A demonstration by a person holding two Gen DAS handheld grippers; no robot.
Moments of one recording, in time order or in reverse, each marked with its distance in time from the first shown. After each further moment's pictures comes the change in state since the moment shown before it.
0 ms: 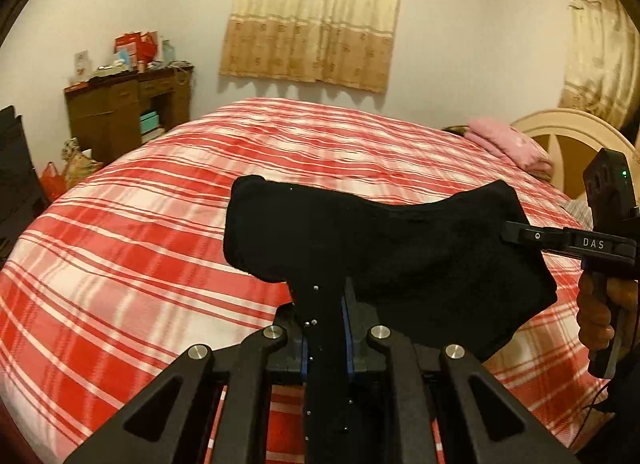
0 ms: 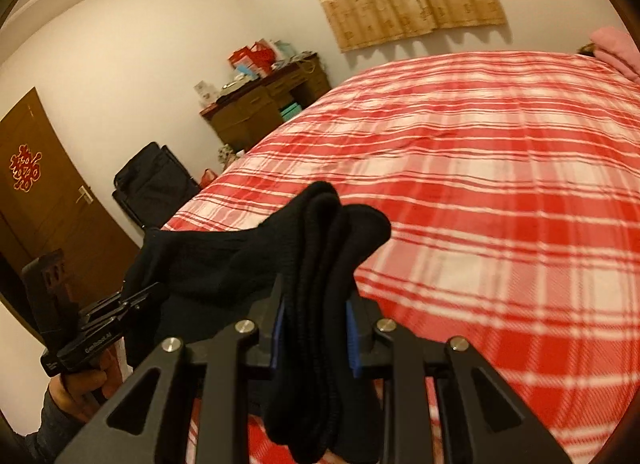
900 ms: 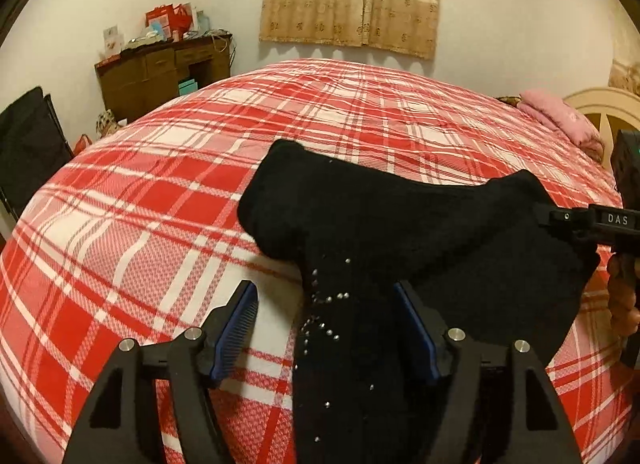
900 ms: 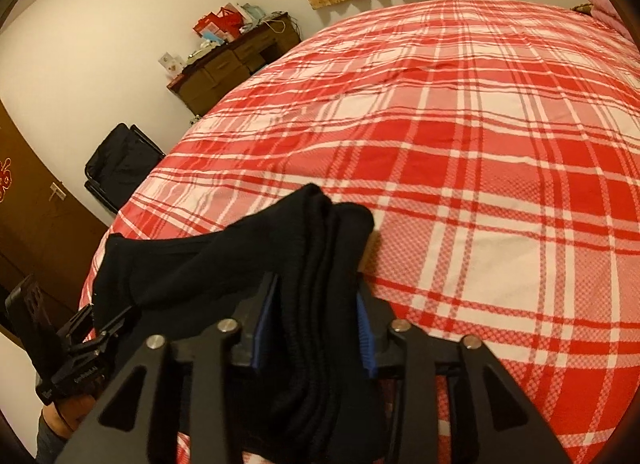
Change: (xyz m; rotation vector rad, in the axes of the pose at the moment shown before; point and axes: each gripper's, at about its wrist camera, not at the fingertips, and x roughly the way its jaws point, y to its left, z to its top) left arm 0.054 0.031 -0.040 -0.031 0.119 0.161; right arm 0.084 -0.037 -0.009 0.088 0.141 -0.067
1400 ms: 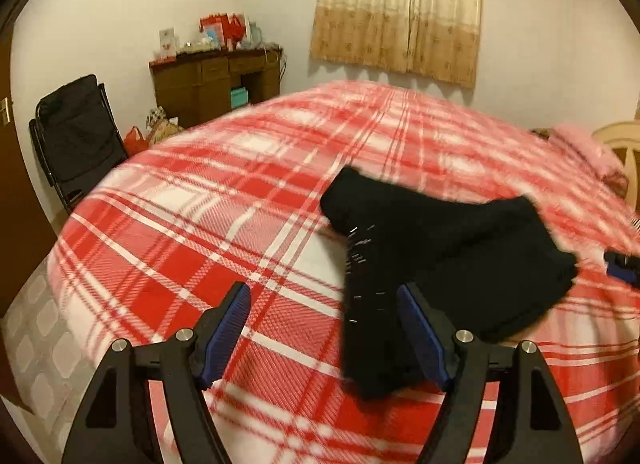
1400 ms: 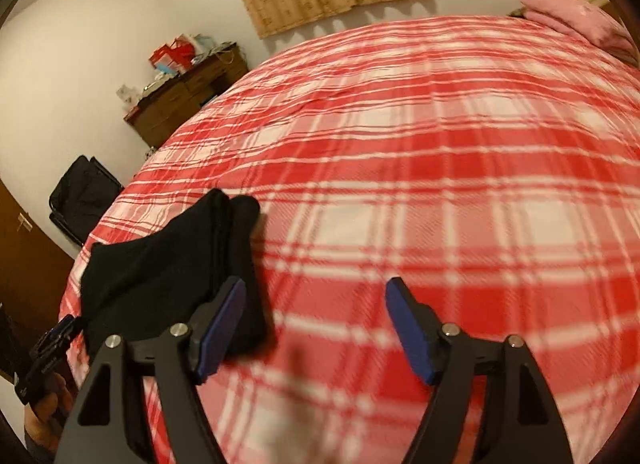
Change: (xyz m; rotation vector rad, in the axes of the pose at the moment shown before) left arm -0.092 0.010 -0.024 -0.103 -0.093 0.123; right arm -0.103 -0.039 -0.042 0.094 -0.101 -0.173
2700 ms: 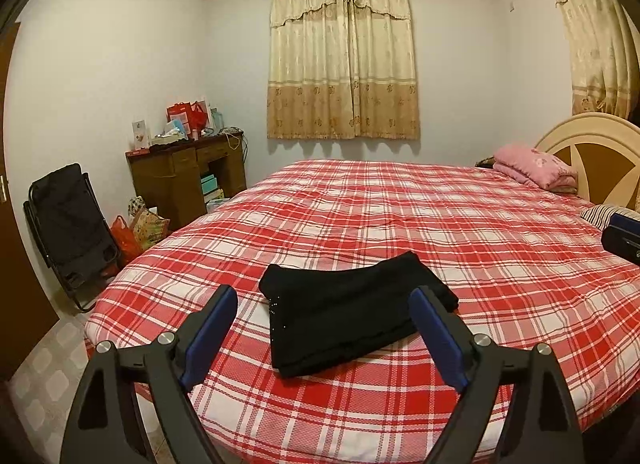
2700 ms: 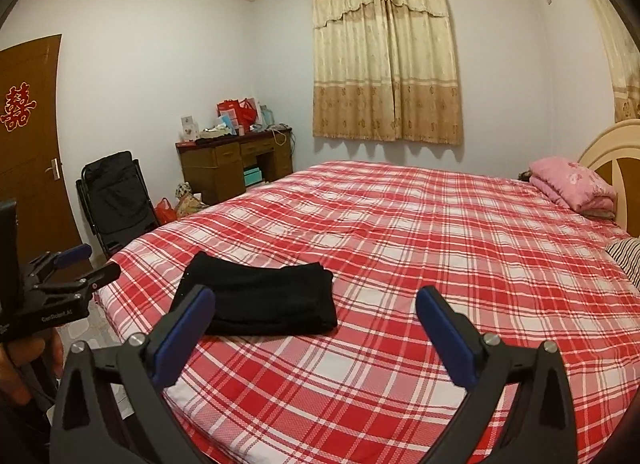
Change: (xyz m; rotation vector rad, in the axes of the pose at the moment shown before) left arm -0.150 -0.069 0.002 0.159 -0.247 -0.076; right arm -0.210 0.120 -0.069 -0.377 -0.393 -0.052
